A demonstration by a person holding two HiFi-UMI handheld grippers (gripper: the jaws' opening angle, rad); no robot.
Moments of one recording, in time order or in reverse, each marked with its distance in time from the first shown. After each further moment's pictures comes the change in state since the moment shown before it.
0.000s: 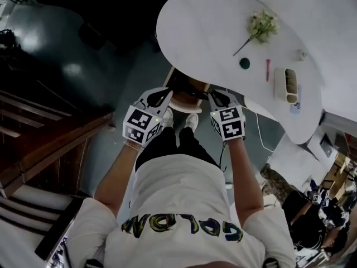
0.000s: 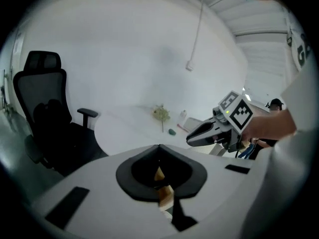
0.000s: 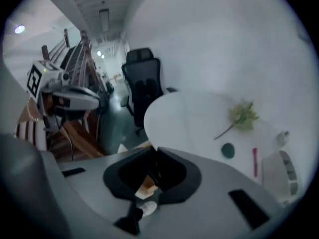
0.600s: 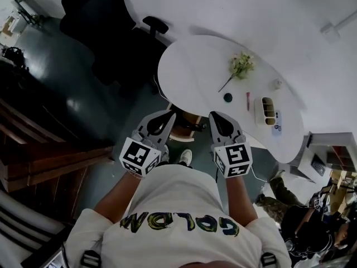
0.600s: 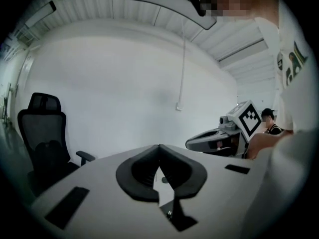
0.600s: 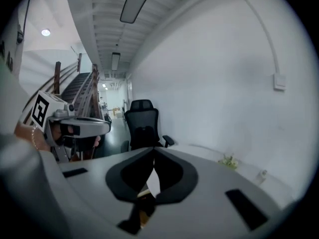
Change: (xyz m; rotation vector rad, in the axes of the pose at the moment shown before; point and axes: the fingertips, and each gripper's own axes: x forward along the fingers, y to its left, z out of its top) left arm -0.137 -0.079 0.149 0.117 -0.441 0.004; right arm -0.200 0.061 0.141 -0.054 -0.495 -0.125
